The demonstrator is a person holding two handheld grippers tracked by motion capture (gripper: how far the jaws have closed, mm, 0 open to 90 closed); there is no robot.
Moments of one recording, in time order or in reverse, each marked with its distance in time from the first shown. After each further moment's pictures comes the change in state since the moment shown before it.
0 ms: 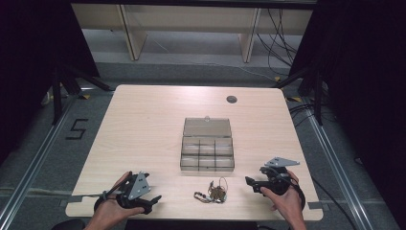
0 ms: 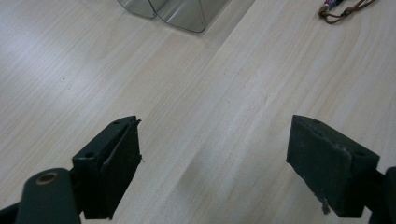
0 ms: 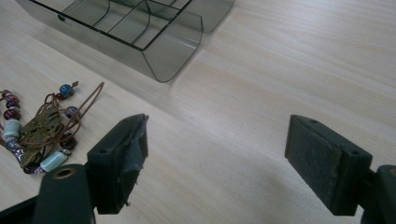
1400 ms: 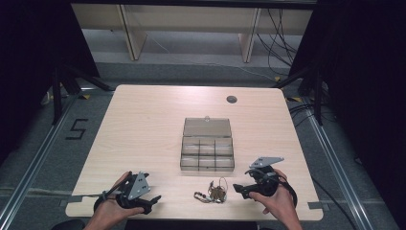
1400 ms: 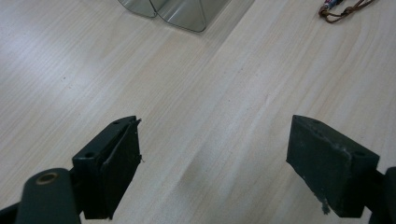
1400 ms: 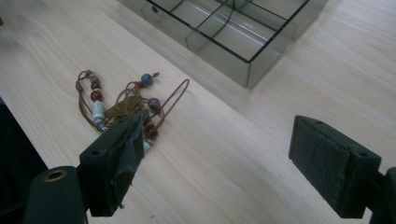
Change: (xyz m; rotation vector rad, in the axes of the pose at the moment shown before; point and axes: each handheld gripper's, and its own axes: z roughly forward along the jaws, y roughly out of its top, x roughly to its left) left arm 0.000 0.000 -0.001 -0.004 -0.007 -0.005; right arm 0.045 0.025 -0.002 0.116 0.105 -0.074
